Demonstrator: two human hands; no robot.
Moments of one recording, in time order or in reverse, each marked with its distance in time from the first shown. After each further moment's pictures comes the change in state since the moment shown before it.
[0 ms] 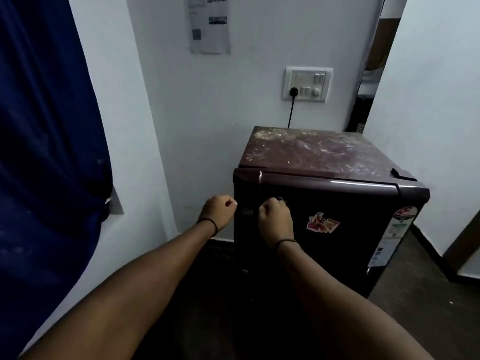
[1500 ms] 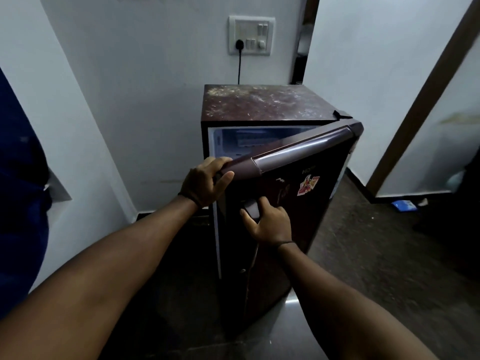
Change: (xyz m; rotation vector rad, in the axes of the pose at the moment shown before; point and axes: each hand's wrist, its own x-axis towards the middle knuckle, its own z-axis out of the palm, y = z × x) left_hand -0.066 0.002 -0.007 -0.040 0.114 0.828; right_hand -0.150 0.055 -0.012 -0.293 0.252 -0.224
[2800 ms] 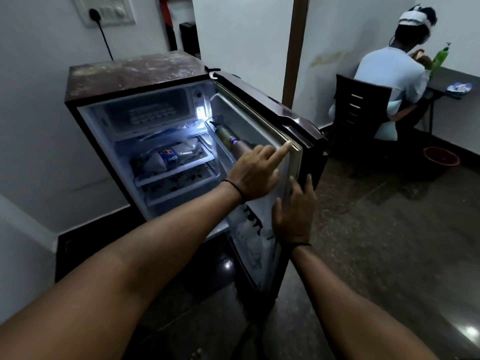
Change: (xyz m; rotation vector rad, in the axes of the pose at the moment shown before) left_hand -0.041 0.335 0.127 -0.022 -0.283 0.605; right_hand -0.217 0.102 -0.199 -0.069 0.396 0.528
